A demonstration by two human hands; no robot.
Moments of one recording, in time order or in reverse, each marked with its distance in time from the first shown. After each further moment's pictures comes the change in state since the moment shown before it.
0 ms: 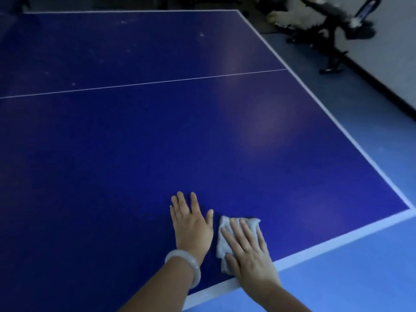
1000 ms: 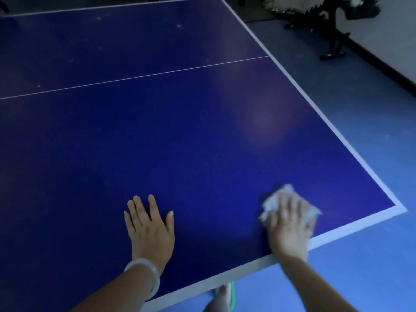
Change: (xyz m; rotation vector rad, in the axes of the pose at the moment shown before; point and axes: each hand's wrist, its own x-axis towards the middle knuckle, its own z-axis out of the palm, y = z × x) left_hand -0.007 0.021 0.033 0.197 0.209 -0.071; right_hand 0.019 0.172 -0.015 0.135 0.249 0.640
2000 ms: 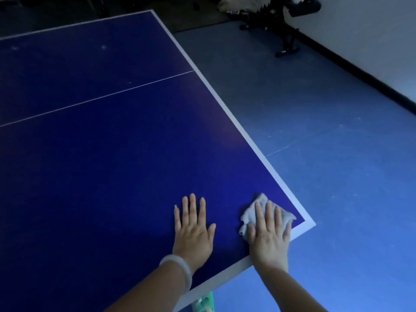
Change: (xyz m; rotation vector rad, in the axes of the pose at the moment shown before) left_hand -0.012 0.321 0.037 0.098 -0.194 0.544; right_hand 0.100 0.172 -0.041 0.005 -0.078 0.005
